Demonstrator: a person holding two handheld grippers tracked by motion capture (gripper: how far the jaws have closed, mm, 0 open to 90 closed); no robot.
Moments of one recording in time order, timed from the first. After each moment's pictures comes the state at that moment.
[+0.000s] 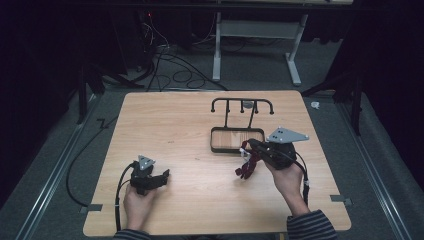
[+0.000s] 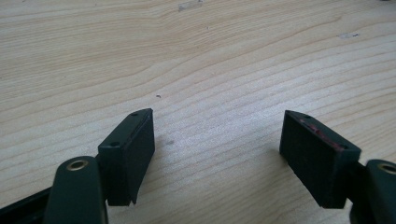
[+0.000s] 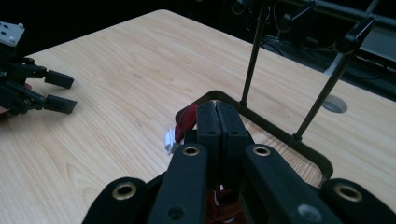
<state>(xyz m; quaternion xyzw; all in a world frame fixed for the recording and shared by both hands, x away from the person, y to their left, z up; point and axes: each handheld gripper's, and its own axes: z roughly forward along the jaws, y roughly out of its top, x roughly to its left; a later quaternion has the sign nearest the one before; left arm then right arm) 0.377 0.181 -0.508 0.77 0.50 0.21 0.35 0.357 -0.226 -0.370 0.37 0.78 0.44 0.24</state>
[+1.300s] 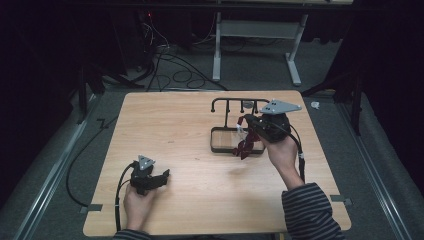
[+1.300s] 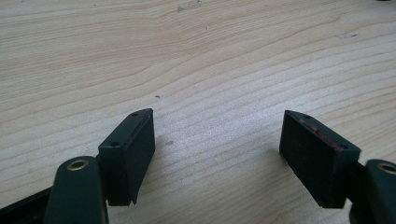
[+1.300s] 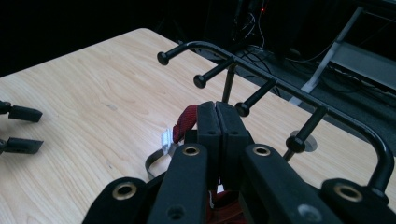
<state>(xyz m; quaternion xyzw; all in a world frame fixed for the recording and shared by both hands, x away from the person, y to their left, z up) 0.378 0.181 -0.508 0.77 0.49 0.20 0.35 0.407 -0.212 -0.326 0.37 0.78 0.43 0.27</state>
